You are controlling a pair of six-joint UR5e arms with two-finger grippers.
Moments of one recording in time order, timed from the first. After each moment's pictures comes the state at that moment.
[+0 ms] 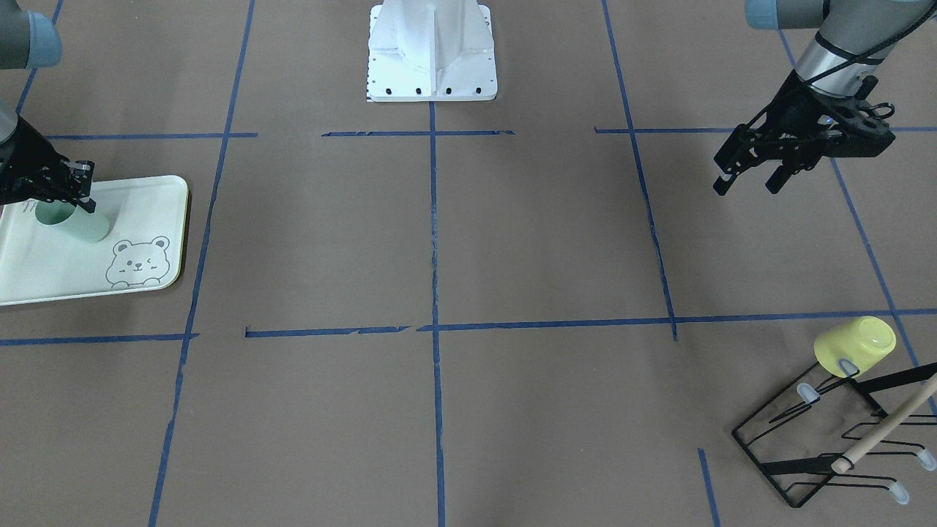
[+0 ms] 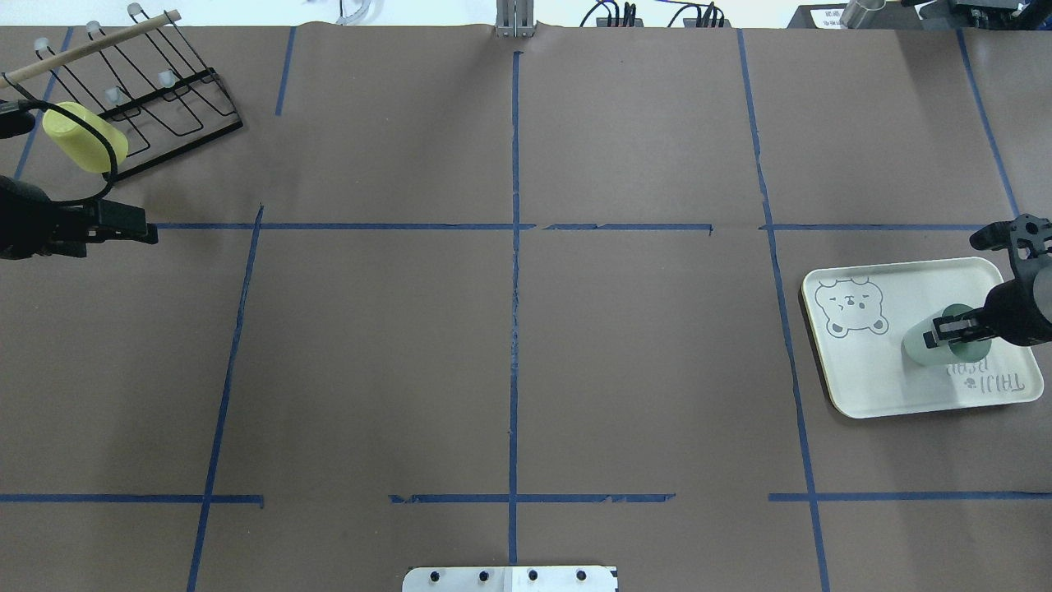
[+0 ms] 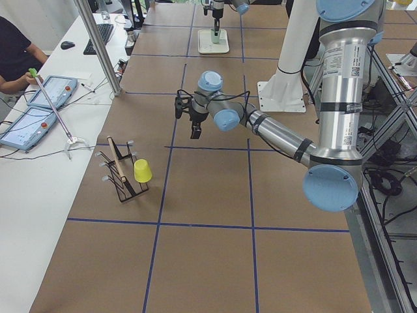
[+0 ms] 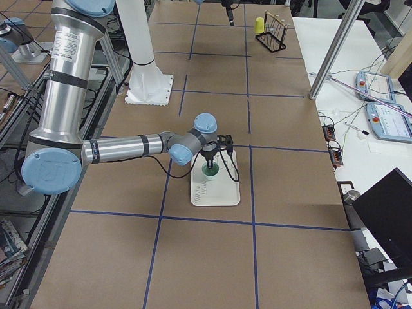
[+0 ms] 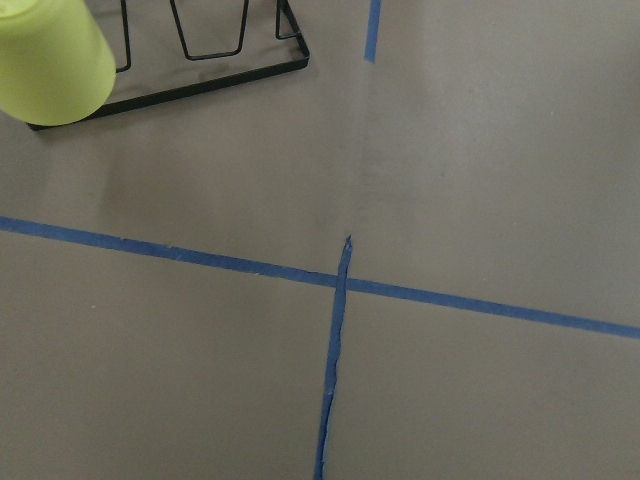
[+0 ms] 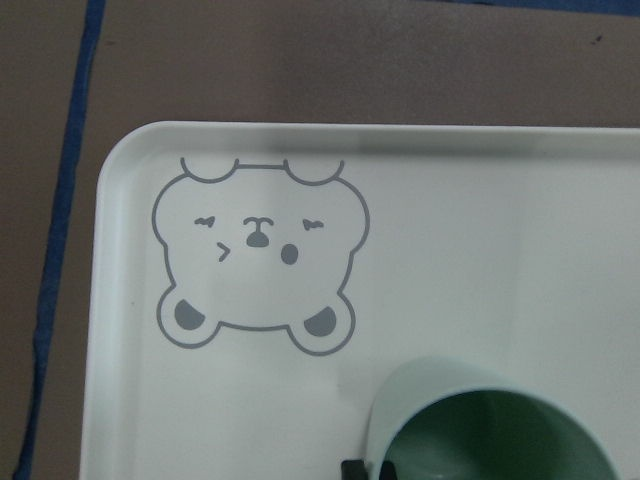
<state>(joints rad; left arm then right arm) -0.95 -1.55 -2.05 -1.99 -2.04 -1.11 0.91 -1.79 1.83 -0.96 2.16 0.78</state>
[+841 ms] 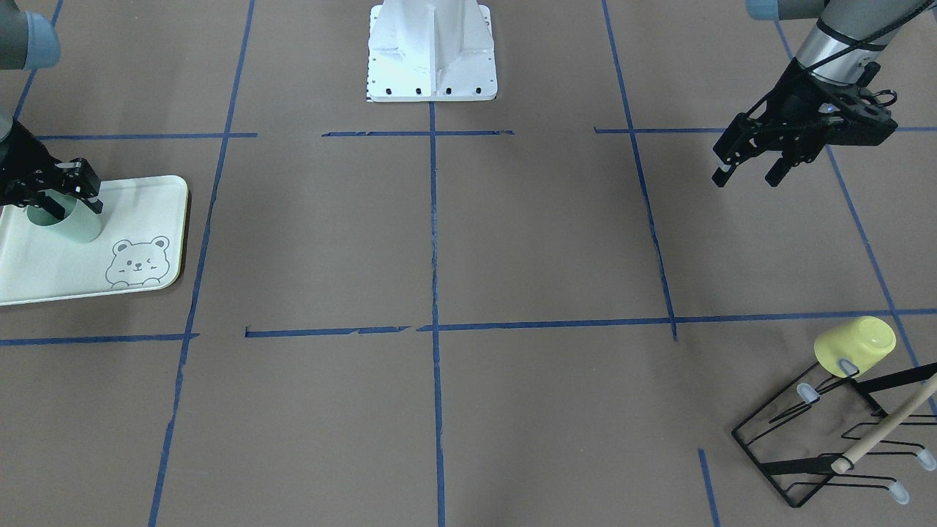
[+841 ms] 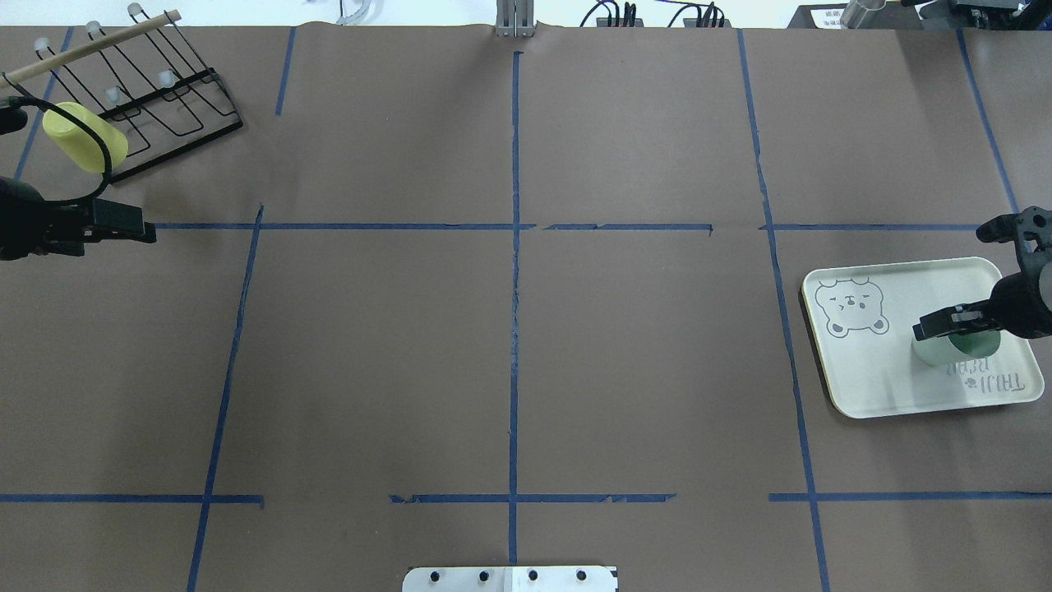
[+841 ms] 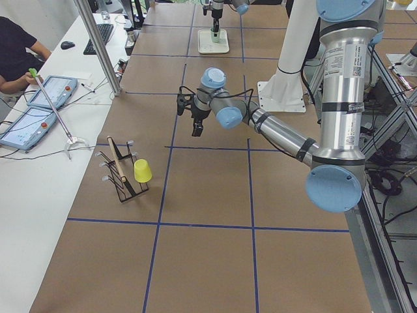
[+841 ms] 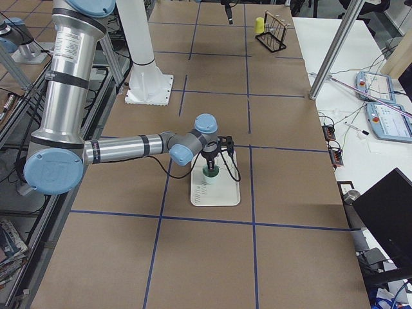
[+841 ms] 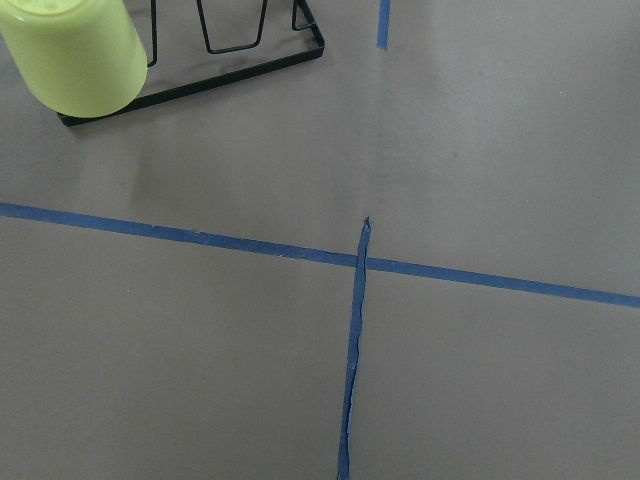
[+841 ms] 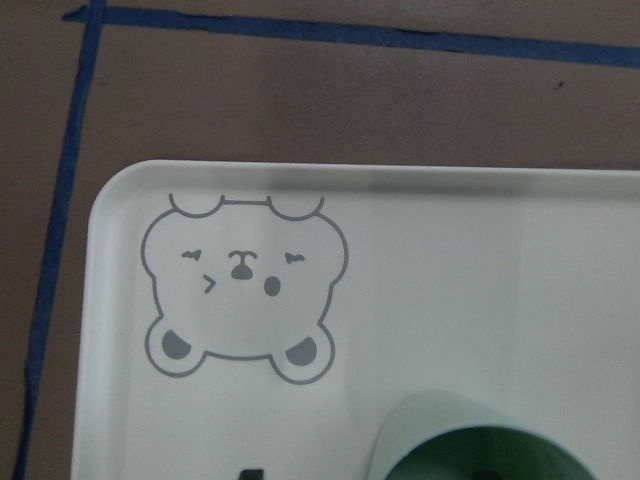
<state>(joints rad) -0.95 -1.54 -2.09 -1.99 -2.04 -1.12 0.94 -1.79 1.85 -0.96 2.14 0.76</state>
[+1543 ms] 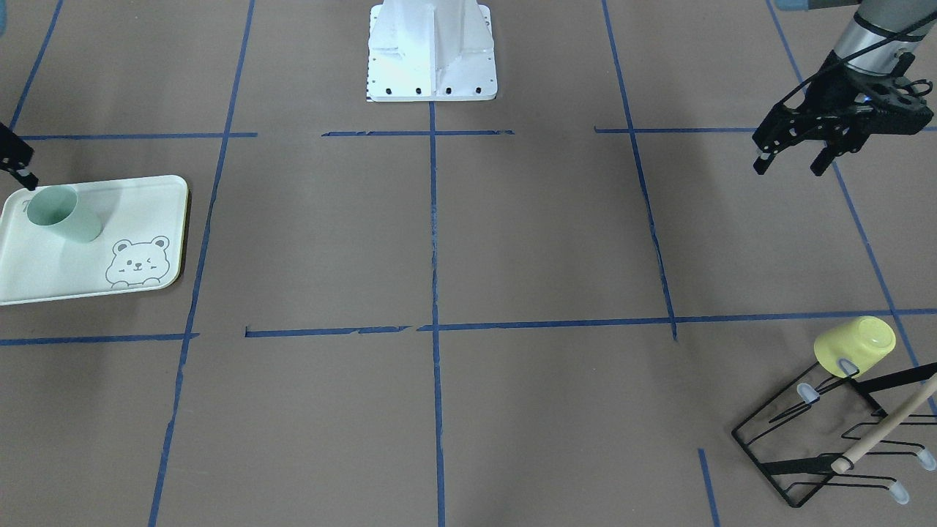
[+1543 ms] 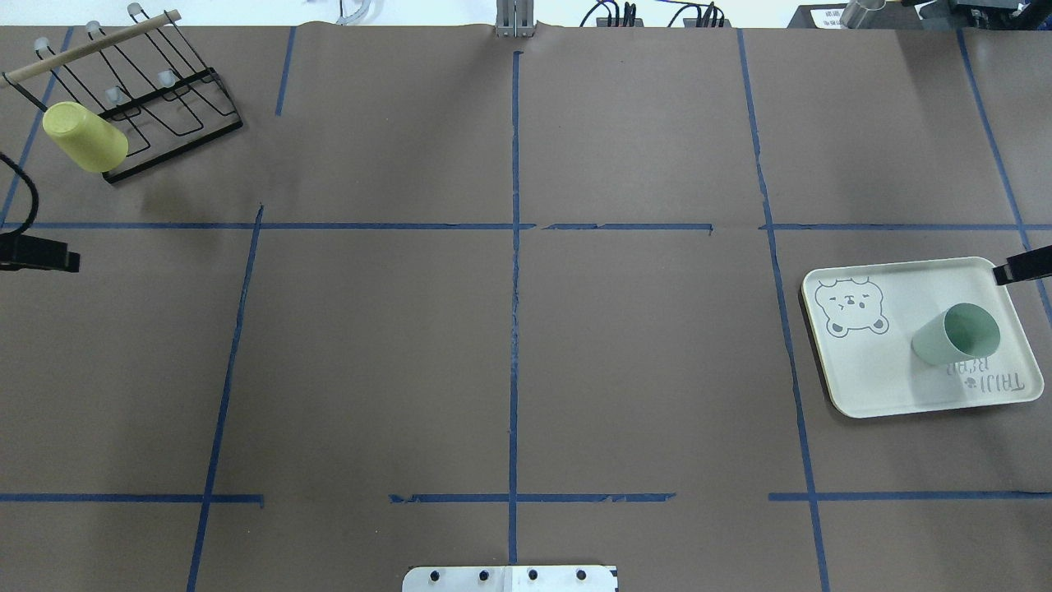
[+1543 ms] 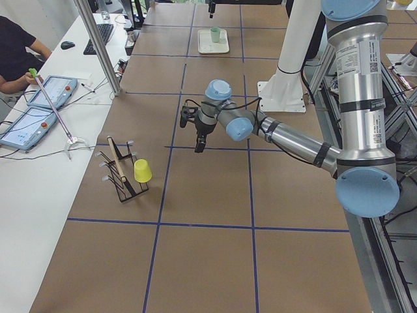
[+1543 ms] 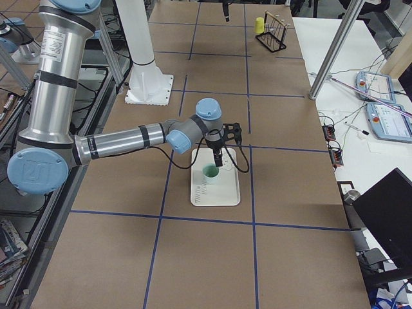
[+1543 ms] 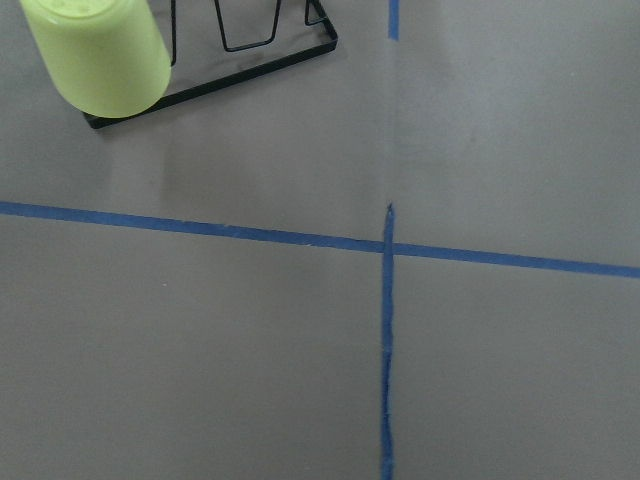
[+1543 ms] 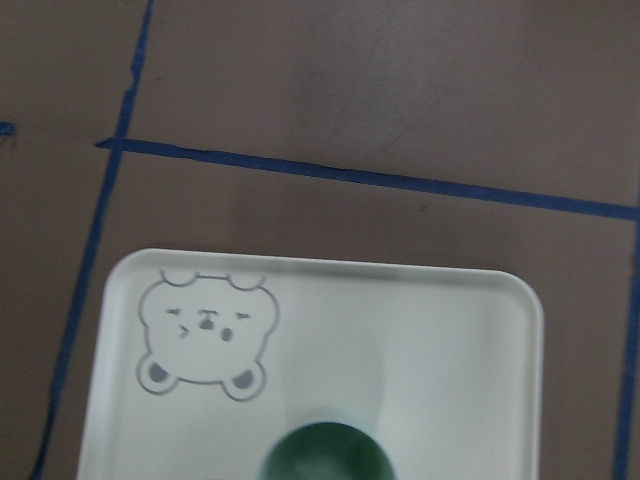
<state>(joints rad) -1.04 -1.37 -2.10 -1.98 -2.06 -0.79 1.23 -1.80 2.01 -1.28 2.23 0.42</state>
